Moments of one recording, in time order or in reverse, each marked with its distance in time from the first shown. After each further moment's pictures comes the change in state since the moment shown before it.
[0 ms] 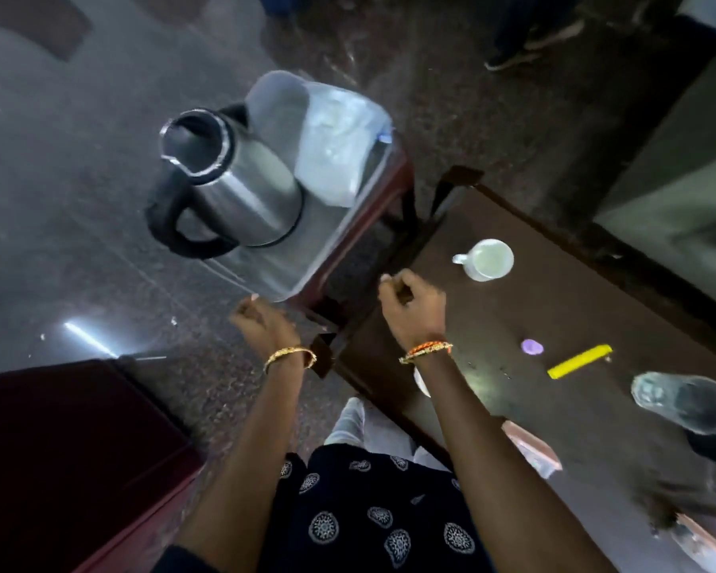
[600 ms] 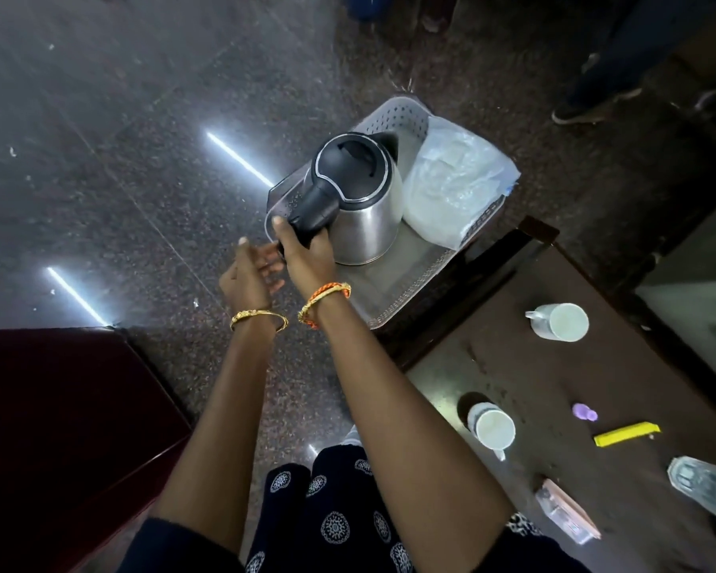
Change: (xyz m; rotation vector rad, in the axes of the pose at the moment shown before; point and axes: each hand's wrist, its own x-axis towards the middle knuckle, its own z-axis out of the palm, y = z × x) left_hand 0.149 0.102 -0.055 -0.163 -0.078 -0.081; right_hand 0.005 -0.185 0.227 0.503 -0.512 0.344
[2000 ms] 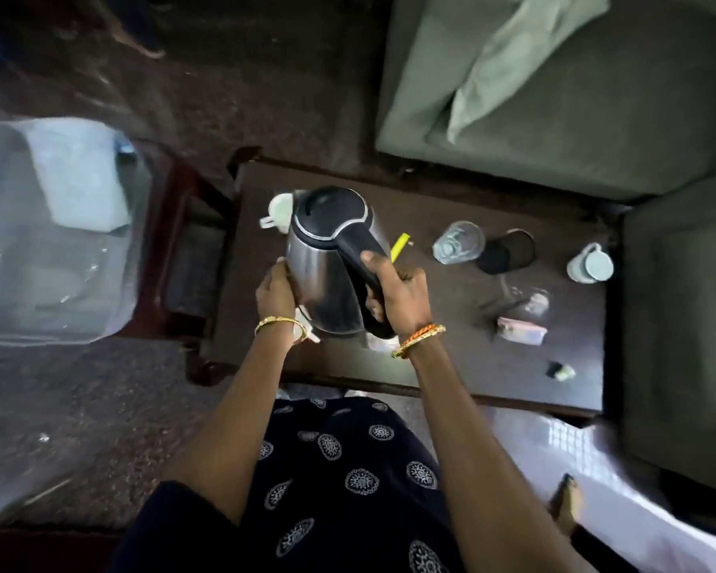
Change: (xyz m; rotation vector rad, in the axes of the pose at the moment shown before) left_hand -0.318 -0.174 0.112 0.488 -0.680 -0.276; right_hand -0.296 0.051 -0.378 0.240 0.718 -0.055
